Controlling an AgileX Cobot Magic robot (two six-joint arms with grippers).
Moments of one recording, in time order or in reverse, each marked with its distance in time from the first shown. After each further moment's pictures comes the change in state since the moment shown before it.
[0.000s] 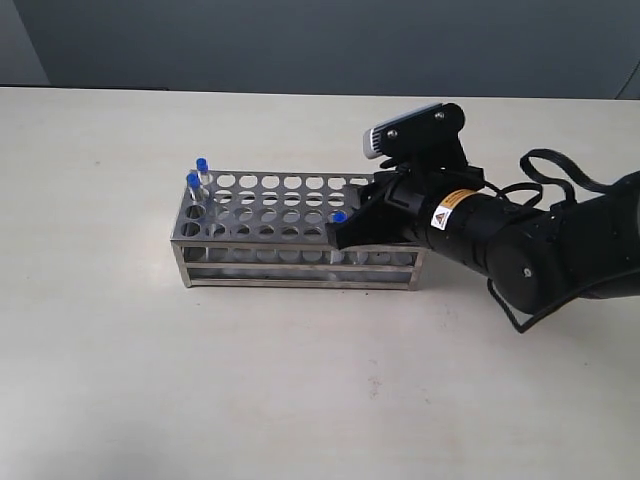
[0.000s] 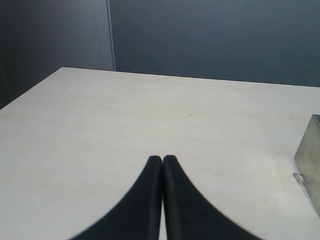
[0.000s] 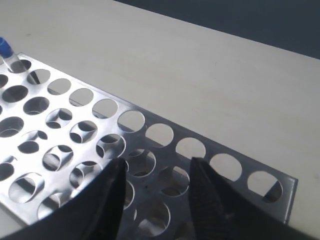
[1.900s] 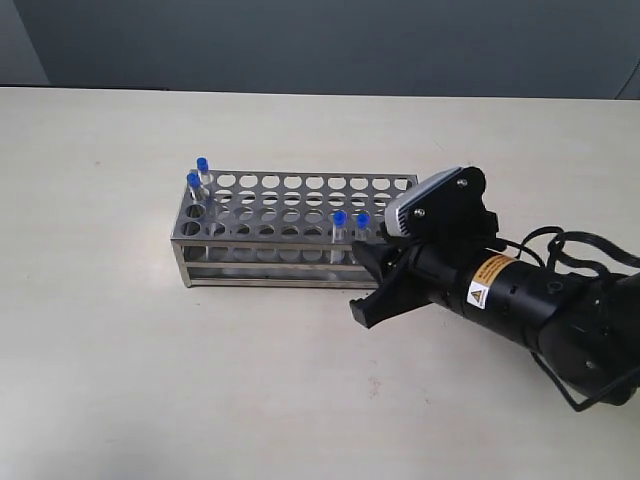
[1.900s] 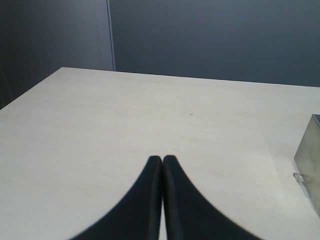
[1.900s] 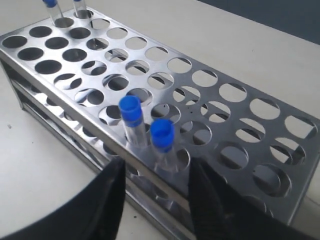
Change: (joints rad) left arm 0.000 0.000 0.000 0.000 0.000 0.000; right arm 0.000 -0.027 0.232 -0.208 -0.238 0.082
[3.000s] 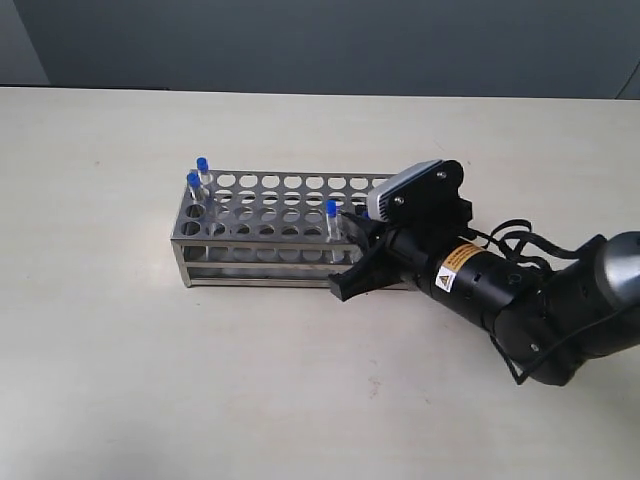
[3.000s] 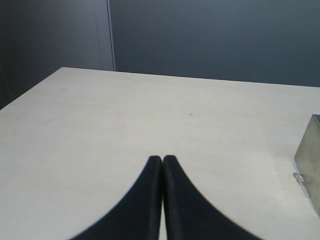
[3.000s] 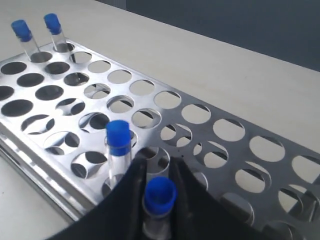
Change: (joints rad) left arm 0.000 0.000 0.000 0.000 0.000 0.000; right arm 0.000 0.168 -0.089 0.042 -0.183 -0.005
